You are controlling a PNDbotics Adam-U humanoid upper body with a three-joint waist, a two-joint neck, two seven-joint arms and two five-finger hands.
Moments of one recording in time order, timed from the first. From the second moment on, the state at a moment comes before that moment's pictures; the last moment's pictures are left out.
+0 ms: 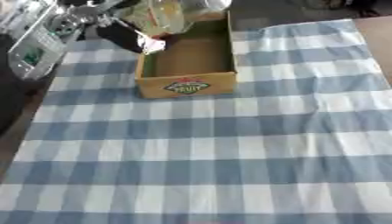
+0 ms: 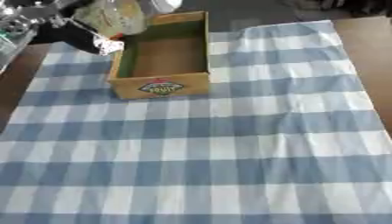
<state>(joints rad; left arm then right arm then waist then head) -0.99 0.74 -0.37 -1.35 -0.72 -0.41 -0.05 -0.51 -0.55 0.01 -1.98 0.47 -0.17 -0.07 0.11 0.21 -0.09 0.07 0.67</state>
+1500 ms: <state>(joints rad) -1.12 0.49 -0.17 -0.71 -1.20 -0.57 0.22 -0.52 -0.53 0.01 -1.98 0.46 -0.17 -0.07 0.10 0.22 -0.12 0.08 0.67</state>
